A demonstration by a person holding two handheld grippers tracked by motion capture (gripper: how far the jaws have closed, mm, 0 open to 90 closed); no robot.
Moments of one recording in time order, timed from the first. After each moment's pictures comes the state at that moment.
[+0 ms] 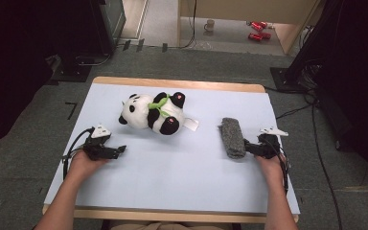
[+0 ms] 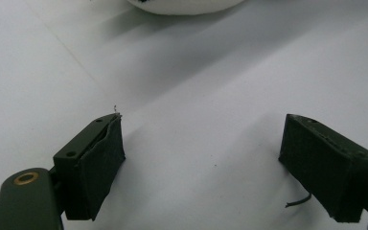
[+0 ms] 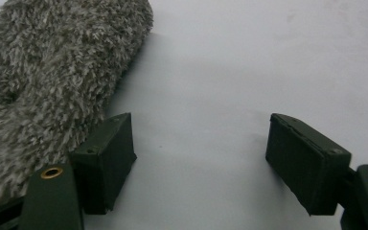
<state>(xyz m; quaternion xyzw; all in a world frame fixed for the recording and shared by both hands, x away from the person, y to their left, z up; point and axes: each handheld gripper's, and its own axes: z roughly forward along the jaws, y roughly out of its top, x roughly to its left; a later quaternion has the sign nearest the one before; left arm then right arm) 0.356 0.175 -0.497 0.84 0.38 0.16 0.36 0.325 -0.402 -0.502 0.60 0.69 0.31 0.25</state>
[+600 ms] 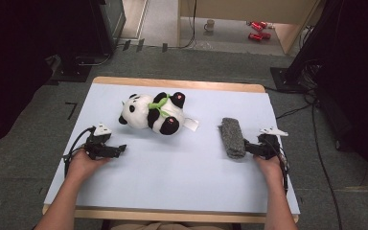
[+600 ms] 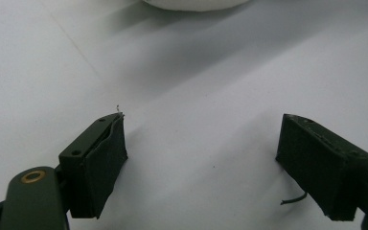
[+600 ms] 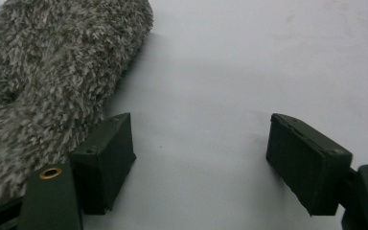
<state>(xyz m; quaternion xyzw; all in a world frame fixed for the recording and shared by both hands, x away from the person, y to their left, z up) 0.357 0.168 -0.492 0.83 0.41 0.16 0.33 0.325 -0.401 -0.503 0.60 0.69 0.31 0.25</state>
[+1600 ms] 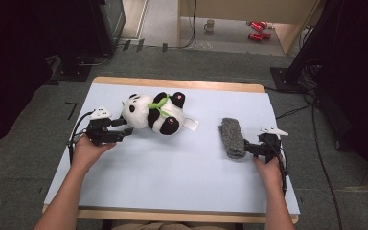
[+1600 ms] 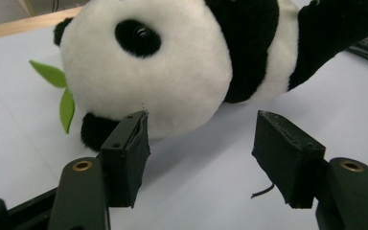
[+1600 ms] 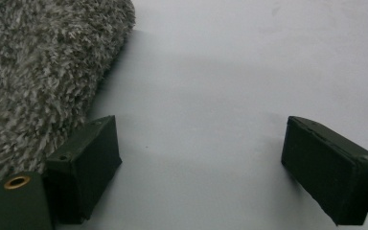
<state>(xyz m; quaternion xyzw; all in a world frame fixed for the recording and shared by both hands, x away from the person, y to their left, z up) 0.373 0.149 -0.432 0.81 0.36 0.12 0.44 0.327 -0.403 -0.504 0.62 0.68 0.30 0.26</state>
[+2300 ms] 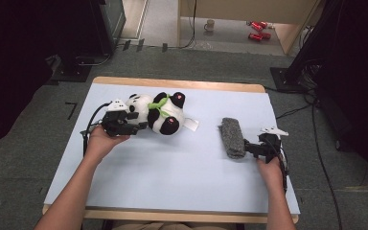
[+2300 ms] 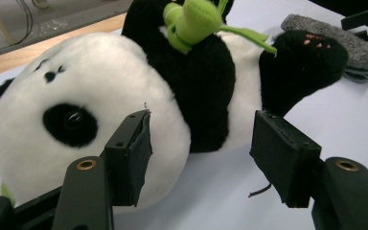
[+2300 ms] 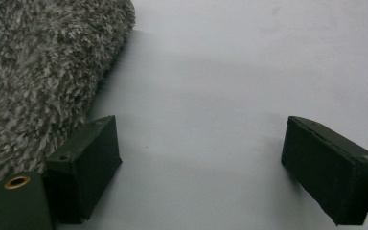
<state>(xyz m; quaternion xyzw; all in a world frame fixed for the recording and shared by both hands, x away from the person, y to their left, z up) 0.393 0.104 -0.418 0.82 0.32 0.11 0.46 0.327 -0.403 -0.504 0.62 0.68 0.30 0.25</state>
